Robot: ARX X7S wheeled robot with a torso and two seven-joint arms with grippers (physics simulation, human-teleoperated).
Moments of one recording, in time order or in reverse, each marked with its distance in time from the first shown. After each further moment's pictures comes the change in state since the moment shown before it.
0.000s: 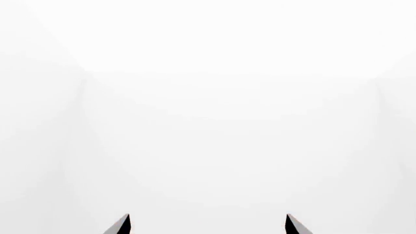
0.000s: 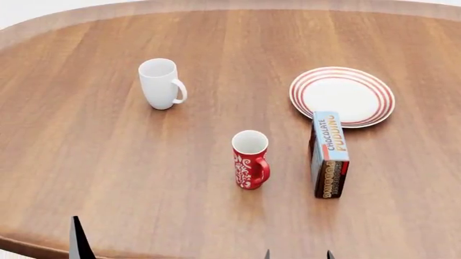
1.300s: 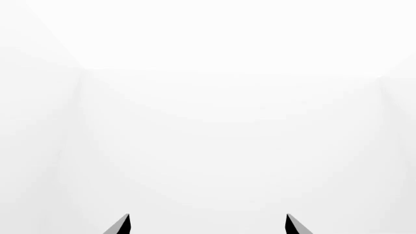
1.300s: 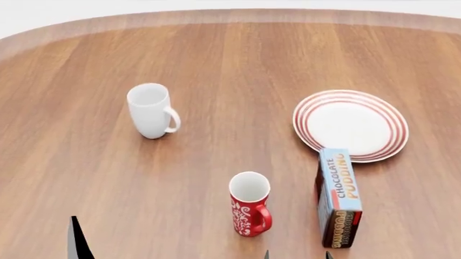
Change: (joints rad) left arm 0.004 0.019 -0.027 0.008 -0.011 0.000 0.040; right arm 0.013 0.024 -0.036 0.010 0.012 0.008 0.031
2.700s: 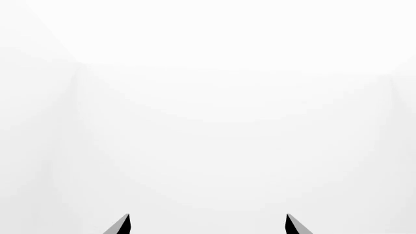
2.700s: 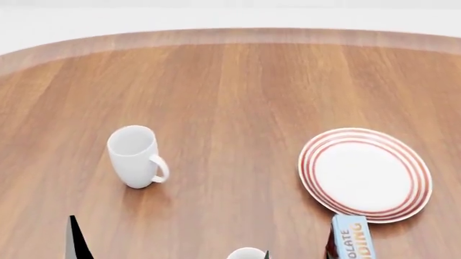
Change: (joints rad) left arm 0.001 0.001 0.001 0.007 -0.011 0.000 0.007; right arm 0.008 0.021 -0.027 0.000 0.020 0.001 0.028
